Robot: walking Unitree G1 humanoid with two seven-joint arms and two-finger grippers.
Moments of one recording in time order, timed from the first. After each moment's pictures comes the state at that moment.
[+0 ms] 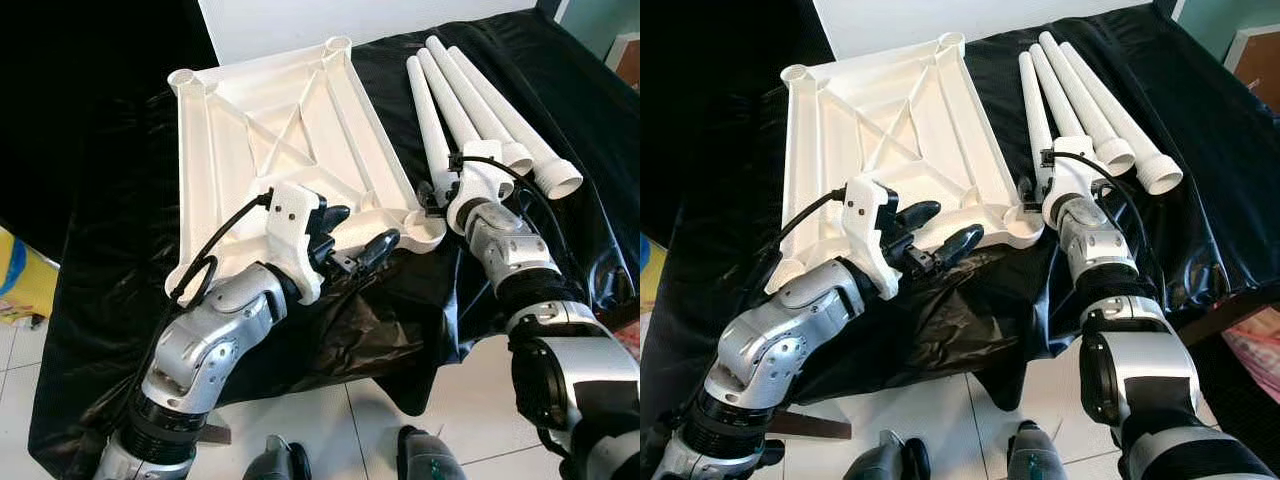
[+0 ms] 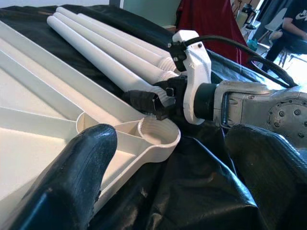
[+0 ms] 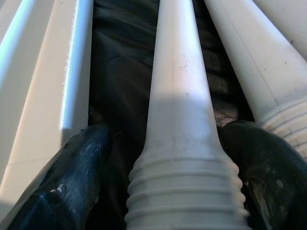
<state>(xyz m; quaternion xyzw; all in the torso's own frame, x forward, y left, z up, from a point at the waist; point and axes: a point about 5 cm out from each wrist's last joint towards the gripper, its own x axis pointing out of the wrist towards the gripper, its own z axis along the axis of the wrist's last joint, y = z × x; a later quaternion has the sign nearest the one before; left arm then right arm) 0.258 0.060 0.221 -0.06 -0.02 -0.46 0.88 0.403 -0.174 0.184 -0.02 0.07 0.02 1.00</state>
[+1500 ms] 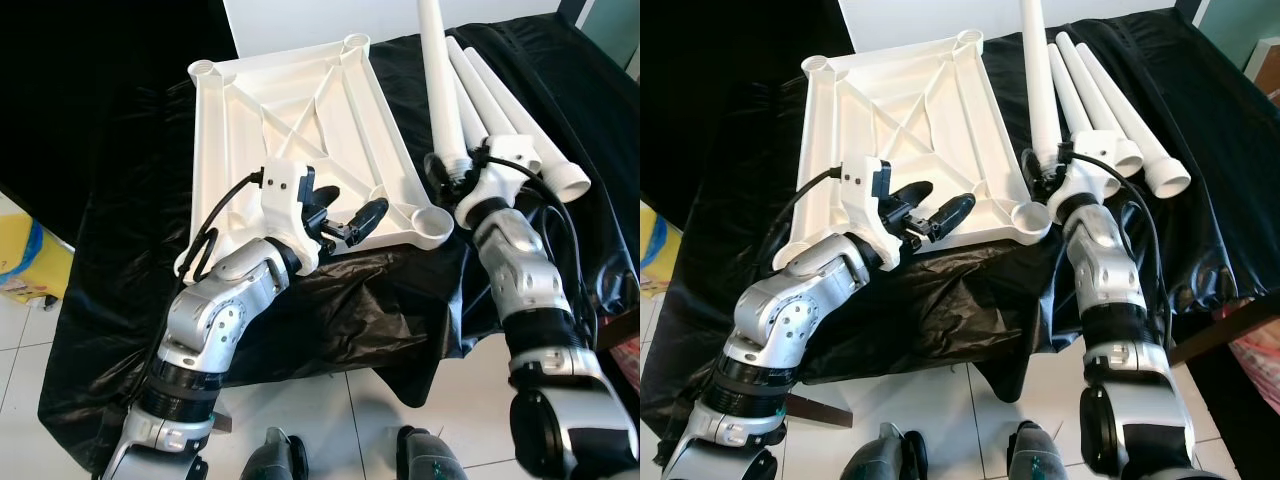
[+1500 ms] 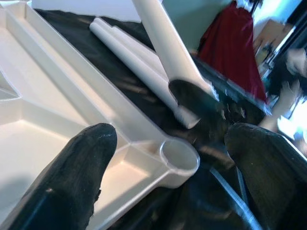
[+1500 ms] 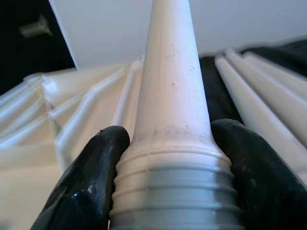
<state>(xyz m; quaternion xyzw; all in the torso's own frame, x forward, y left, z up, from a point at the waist) 0.300 0.056 0.234 -0.14 -0.02 -0.43 0.89 0.353 -0.169 0.205 0.03 -0.15 0.09 0.98</state>
